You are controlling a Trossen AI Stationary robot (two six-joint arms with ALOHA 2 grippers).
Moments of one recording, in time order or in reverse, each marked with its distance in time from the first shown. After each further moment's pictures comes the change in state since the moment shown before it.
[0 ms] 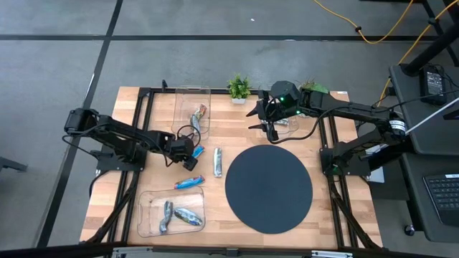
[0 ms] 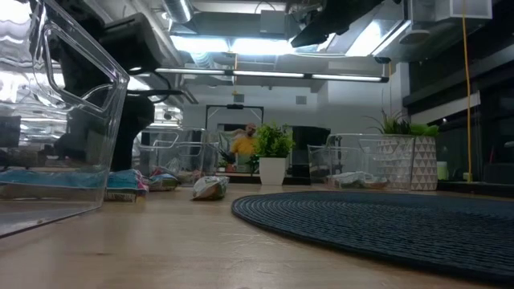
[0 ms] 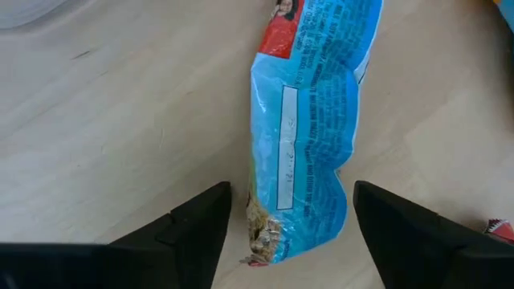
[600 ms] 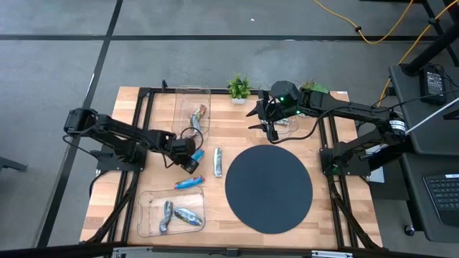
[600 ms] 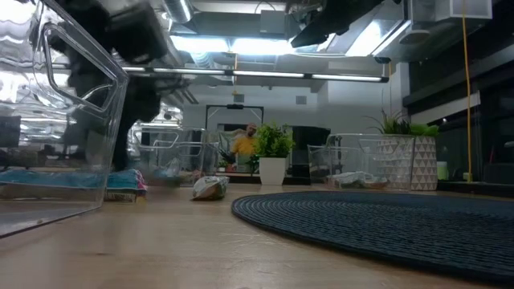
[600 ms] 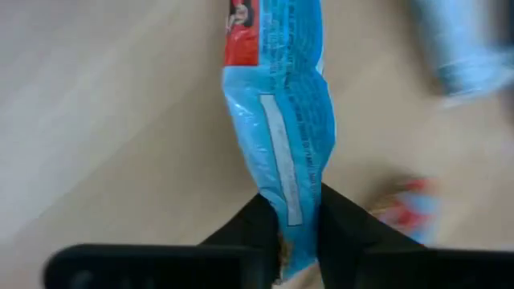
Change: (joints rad) left arm -0.007 -0.035 0.063 -0.028 0.110 0.038; right arm 0.000 0.000 0.000 0.000 0.000 0.000
